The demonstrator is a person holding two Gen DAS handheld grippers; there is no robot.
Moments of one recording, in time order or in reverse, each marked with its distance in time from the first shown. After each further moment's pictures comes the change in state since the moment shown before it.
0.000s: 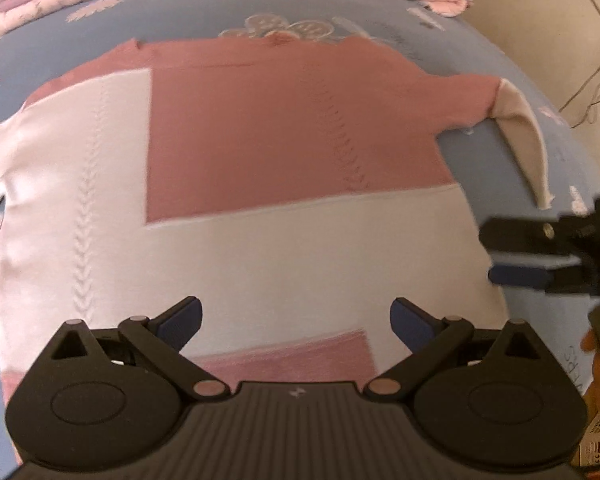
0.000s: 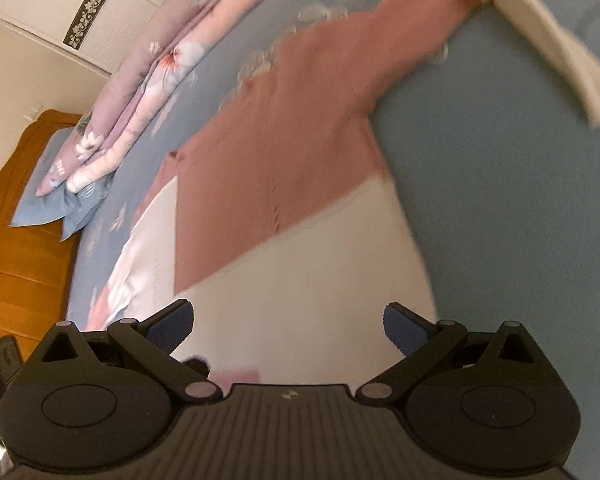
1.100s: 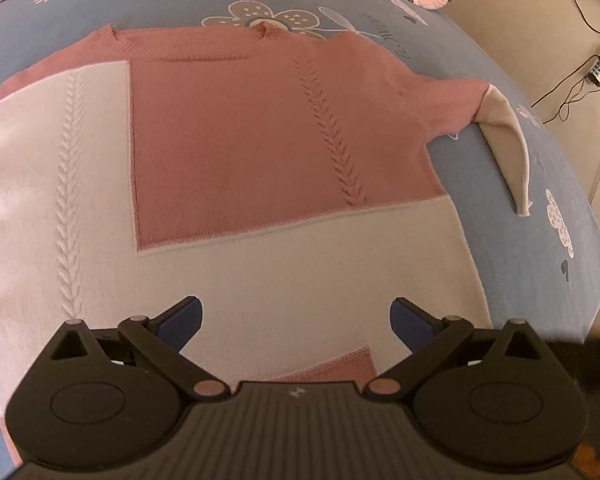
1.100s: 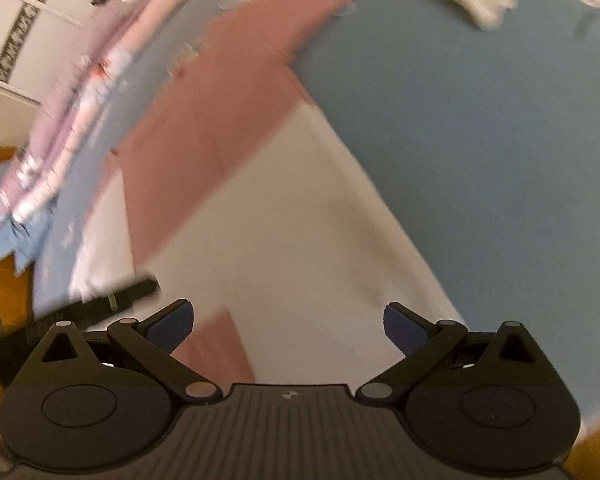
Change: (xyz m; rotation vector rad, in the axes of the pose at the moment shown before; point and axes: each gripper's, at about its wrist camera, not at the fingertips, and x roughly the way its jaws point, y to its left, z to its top) left arm 0.011 0.033 0.029 0.015 0.058 -0.141; right arm -0.008 0.017 -0.048 0.171 -0.051 -0.173
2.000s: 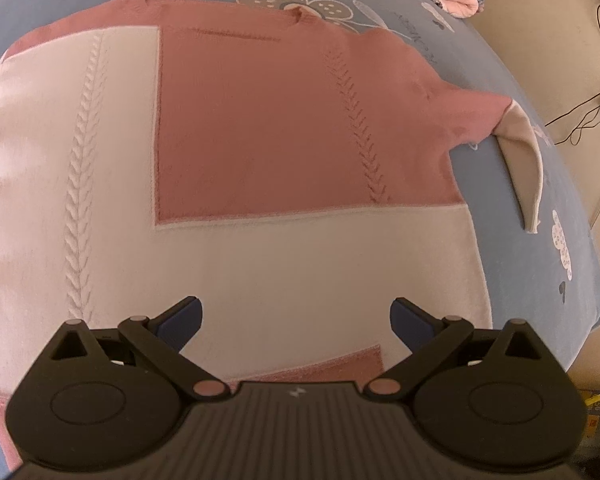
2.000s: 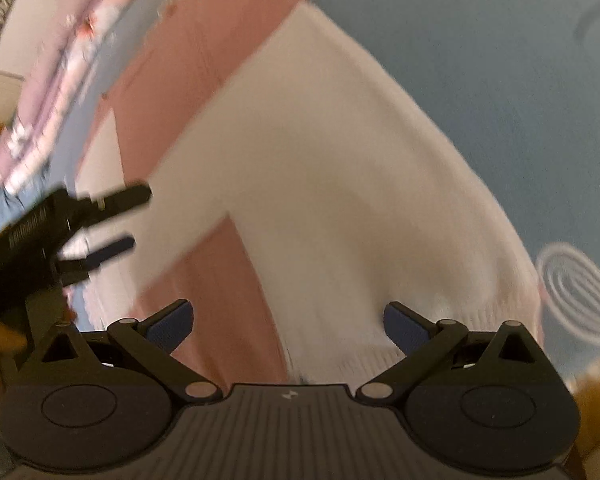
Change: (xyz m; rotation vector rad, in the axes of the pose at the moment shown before) left arm 0.008 0.020 0.001 -0.110 0.037 -0.022; right arm 0.006 -0.003 -0.062 0.039 0.172 -0.033
